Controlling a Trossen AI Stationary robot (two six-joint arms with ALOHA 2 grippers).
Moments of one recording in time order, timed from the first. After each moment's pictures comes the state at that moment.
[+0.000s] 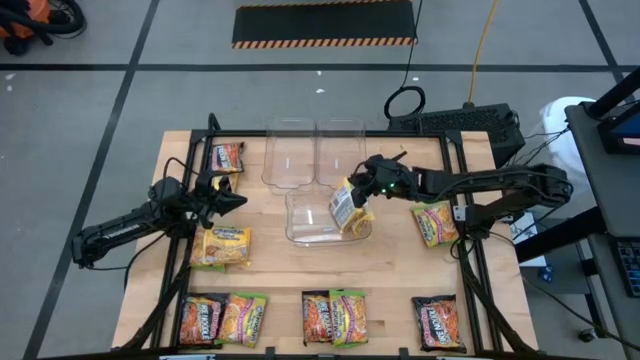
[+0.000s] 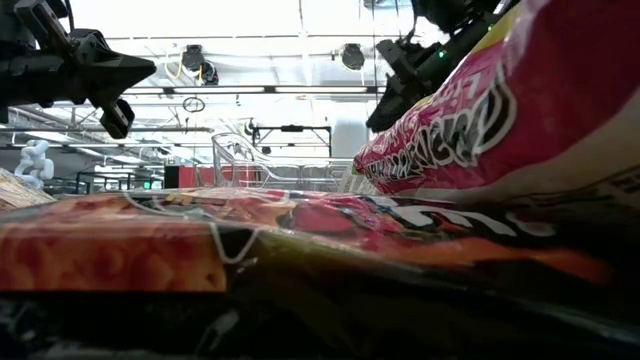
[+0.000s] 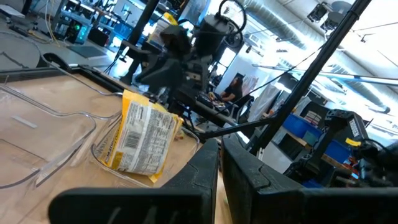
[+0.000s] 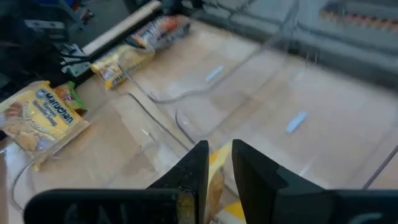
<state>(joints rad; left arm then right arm) 0.40 0.01 0.01 0.15 0.44 -0.61 -0.16 1.31 0.75 0.02 0.28 0.53</state>
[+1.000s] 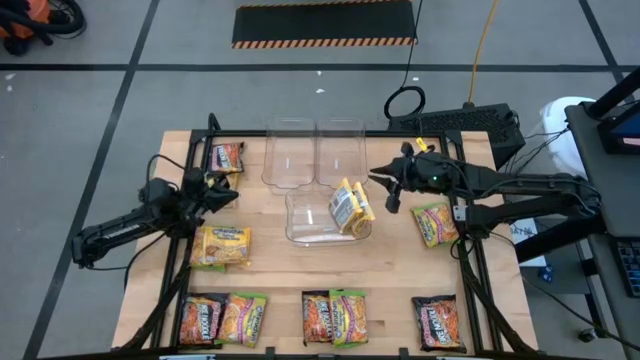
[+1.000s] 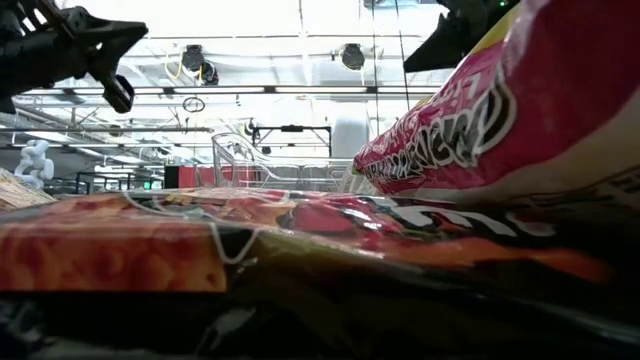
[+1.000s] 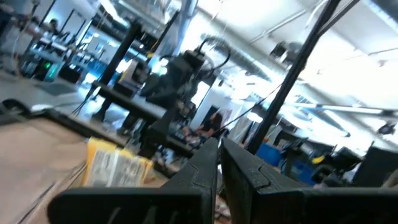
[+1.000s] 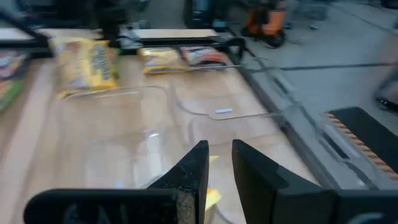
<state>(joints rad) 0.40 0.01 0.01 0.38 0.44 -0.70 -0.15 0.96 0.75 -0.20 0.16 -0.05</state>
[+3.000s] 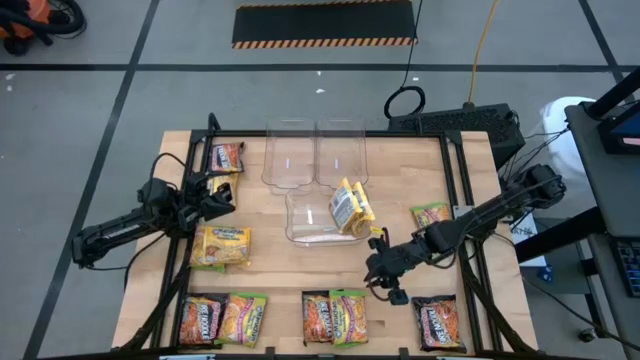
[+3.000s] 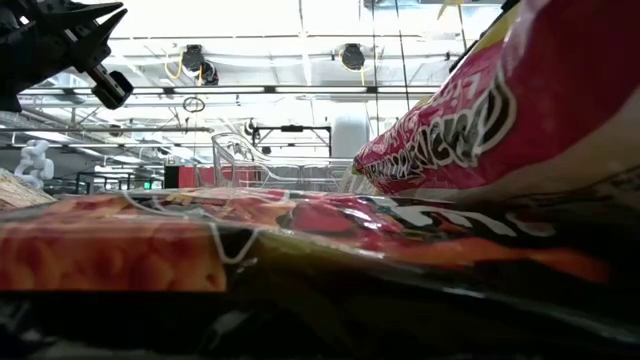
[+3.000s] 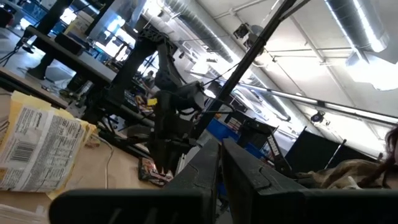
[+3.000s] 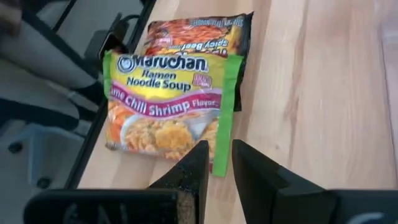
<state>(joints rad) 0.40 0.01 0.01 0.39 0.66 -0.89 0.45 1.40 0.81 -0.18 -0.07 0.33</state>
